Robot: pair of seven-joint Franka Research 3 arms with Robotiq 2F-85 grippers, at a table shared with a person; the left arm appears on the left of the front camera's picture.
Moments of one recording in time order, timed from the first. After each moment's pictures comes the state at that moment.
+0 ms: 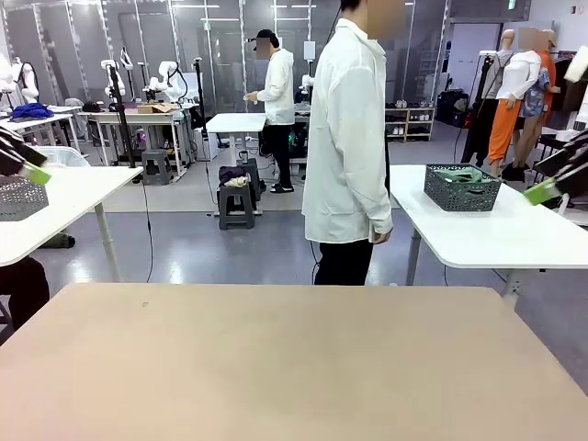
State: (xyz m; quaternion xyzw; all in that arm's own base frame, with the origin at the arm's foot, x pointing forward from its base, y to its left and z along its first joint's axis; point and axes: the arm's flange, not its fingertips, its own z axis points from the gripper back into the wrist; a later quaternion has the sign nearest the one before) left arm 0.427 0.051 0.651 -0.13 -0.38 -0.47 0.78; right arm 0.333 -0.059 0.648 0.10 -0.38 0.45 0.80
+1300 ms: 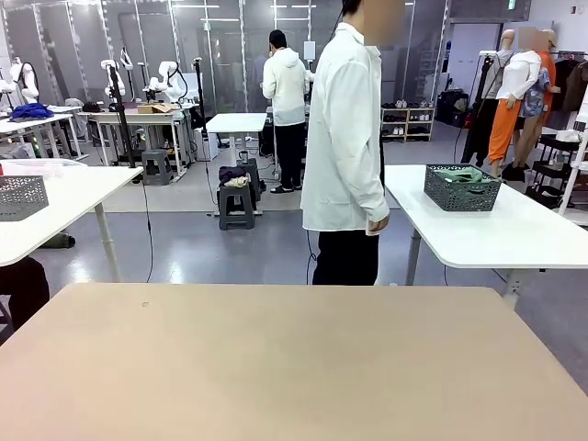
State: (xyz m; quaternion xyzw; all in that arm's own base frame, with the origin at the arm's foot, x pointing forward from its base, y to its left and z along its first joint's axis) left arm 0.381 0.093 0.698 -0.14 -0.38 -0.53 0.74; right arm 0.291 -0.116 0.697 0.13 -0.36 0.51 0.77
